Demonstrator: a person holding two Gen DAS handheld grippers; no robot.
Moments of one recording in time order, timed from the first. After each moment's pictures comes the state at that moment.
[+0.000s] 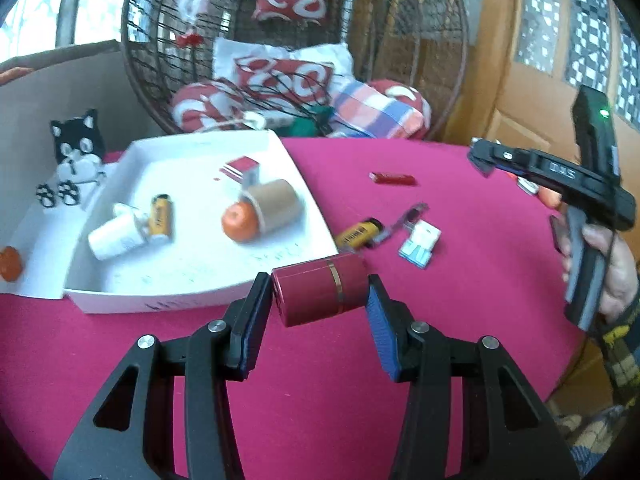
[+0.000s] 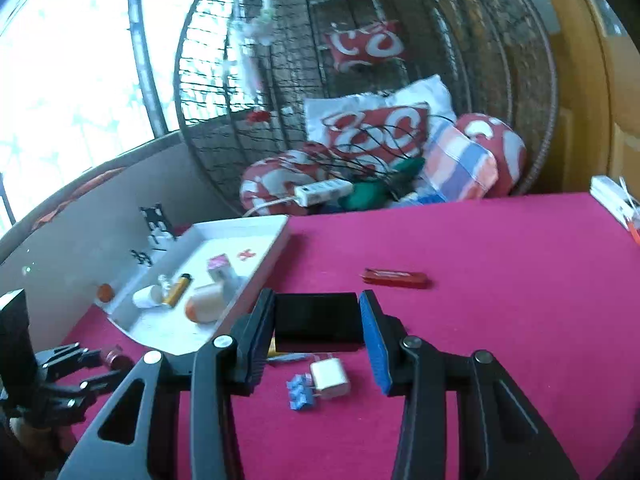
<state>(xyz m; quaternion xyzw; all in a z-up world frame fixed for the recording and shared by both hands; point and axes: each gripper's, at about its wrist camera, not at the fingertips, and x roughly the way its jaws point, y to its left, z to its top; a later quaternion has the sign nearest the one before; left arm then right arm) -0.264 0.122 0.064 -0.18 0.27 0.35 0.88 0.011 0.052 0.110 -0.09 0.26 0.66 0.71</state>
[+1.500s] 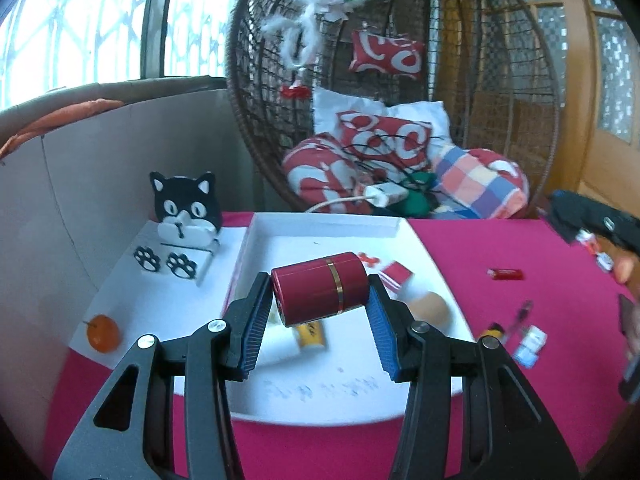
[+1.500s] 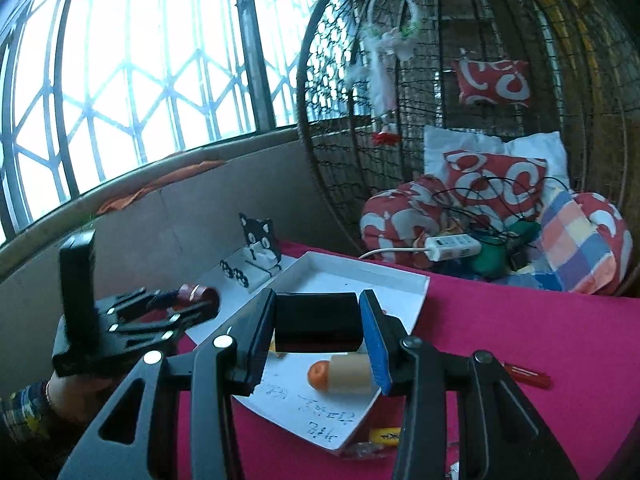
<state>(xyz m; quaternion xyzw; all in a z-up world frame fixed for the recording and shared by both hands) -0.324 0.231 0.115 -0.16 0.21 0.49 0.83 -0.105 0.134 0.162 -0.13 0.19 0.76 0.61</state>
